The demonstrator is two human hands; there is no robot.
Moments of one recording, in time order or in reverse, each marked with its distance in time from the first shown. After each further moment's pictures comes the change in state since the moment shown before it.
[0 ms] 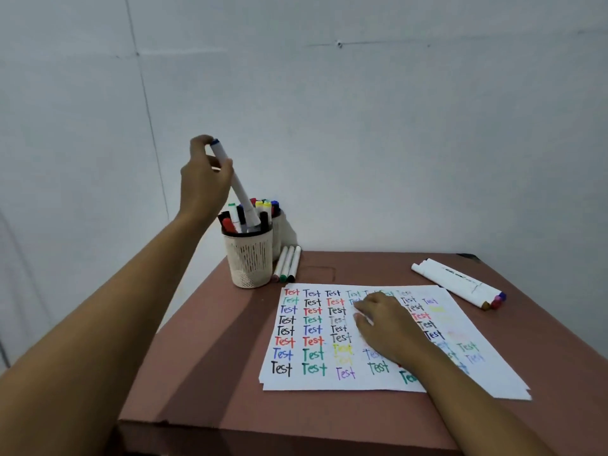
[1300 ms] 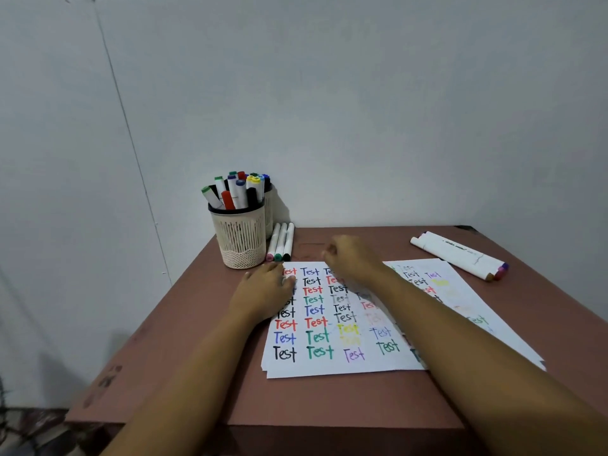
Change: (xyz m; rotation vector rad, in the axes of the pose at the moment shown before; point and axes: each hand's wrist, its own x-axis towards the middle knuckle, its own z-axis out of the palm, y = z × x) left_hand -0.146 -0.069 0.062 0.557 -0.897 -0.039; right_hand 0.079 -0.042 -0.005 0.110 -0.031 0.134
